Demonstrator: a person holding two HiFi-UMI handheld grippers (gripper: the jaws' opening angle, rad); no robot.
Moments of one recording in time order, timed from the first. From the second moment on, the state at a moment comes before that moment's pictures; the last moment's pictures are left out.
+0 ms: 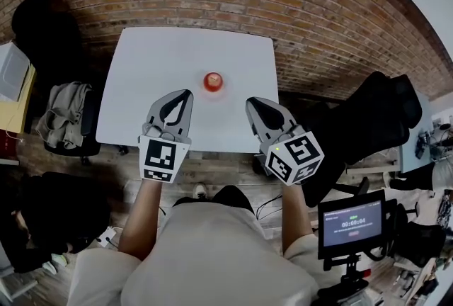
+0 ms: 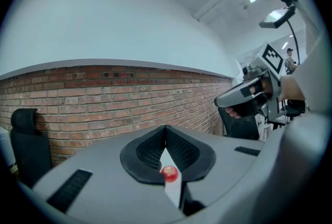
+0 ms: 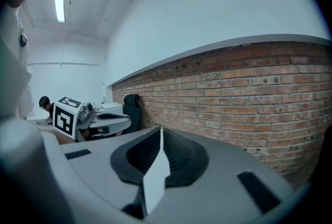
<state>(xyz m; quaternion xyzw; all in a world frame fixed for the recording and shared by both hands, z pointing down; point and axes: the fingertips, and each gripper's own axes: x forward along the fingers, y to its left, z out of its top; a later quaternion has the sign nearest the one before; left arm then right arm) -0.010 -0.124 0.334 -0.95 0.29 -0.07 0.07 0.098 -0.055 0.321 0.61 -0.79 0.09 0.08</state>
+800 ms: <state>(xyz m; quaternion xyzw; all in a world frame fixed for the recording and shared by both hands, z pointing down) 0.004 -0.151 0.356 -0.95 0.30 -0.08 0.05 0.111 -0.102 0.357 0.59 -0.79 0.12 0.10</state>
